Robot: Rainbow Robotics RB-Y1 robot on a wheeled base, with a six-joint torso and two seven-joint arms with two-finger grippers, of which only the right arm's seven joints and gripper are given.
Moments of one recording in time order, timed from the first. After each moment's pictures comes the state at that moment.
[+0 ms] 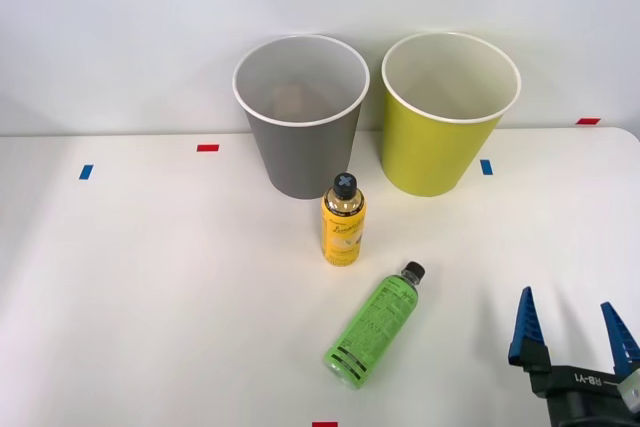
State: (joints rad) arm 0.69 -0.06 0.03 -1.77 0.02 -0.63 1.24
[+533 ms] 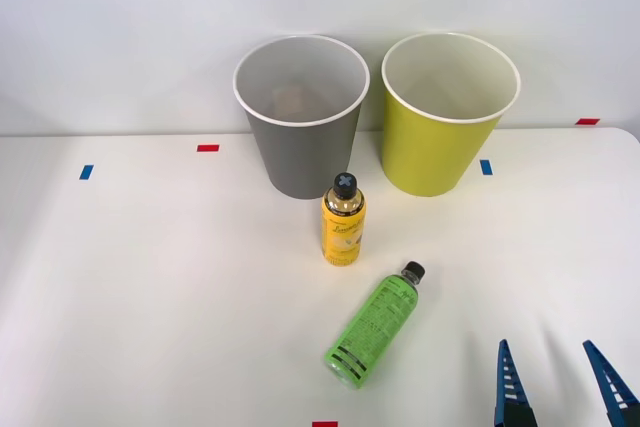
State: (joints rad) arm 0.83 -0.16 0.13 -1.77 0.05 -0.74 1.35
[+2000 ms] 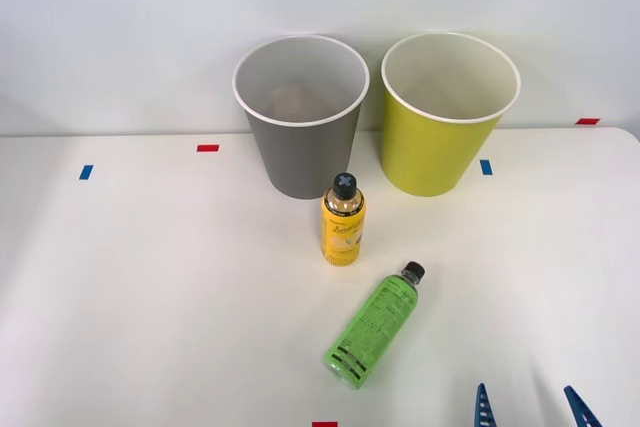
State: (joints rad) arm 0.94 -0.13 0.22 -1.77 0.03 -0.74 1.44
